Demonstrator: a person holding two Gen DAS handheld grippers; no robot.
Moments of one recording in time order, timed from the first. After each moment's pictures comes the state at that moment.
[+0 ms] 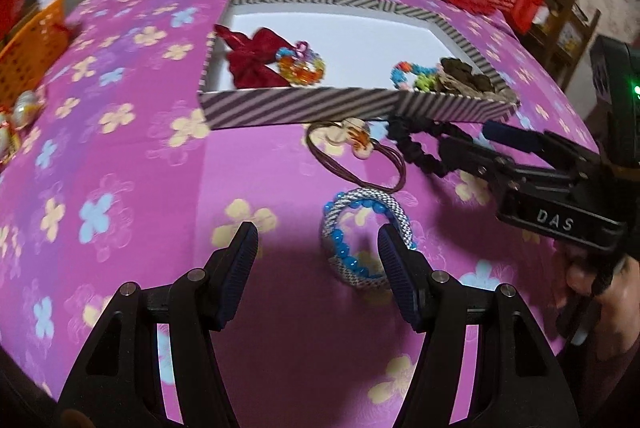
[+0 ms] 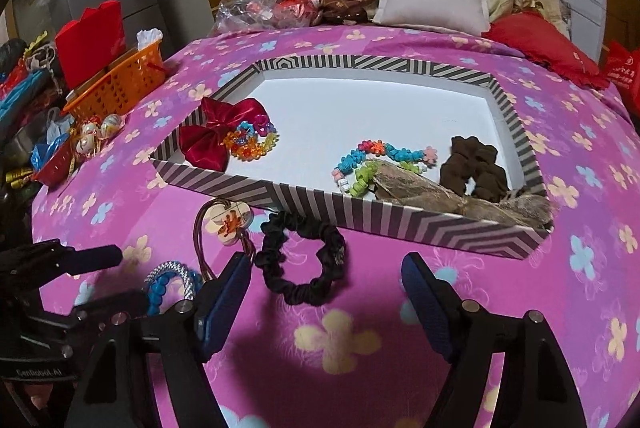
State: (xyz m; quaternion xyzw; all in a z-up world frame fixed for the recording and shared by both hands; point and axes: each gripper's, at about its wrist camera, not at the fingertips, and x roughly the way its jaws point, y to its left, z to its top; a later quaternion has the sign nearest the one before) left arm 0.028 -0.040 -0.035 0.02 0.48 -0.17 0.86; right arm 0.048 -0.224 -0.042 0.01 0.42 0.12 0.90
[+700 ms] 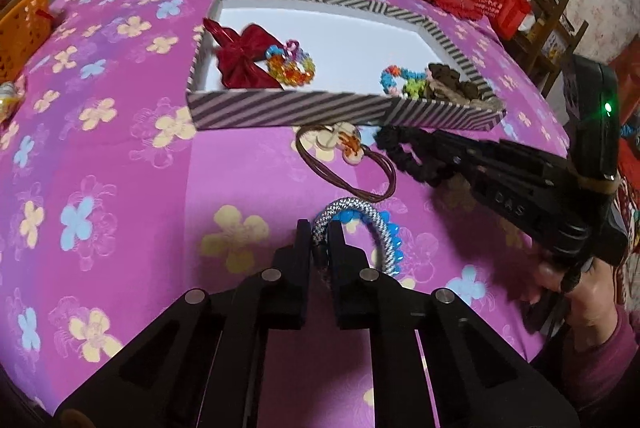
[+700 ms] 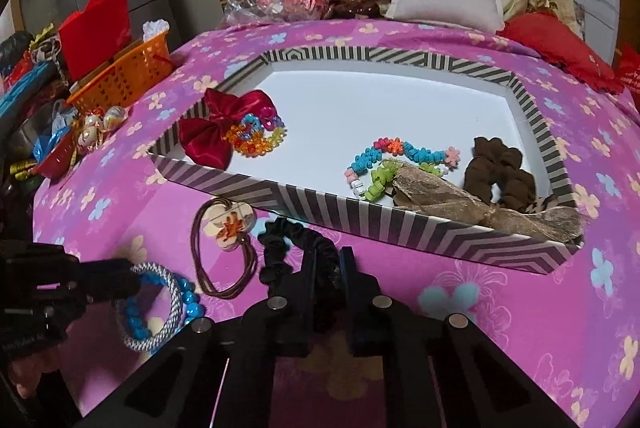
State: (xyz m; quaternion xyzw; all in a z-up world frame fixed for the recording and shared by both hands) left arm 0.036 -0.029 -0.032 -0.01 0.49 -0.20 0.85; right arm 0.057 -0.217 -0.051 0.01 0.42 0.14 0.89
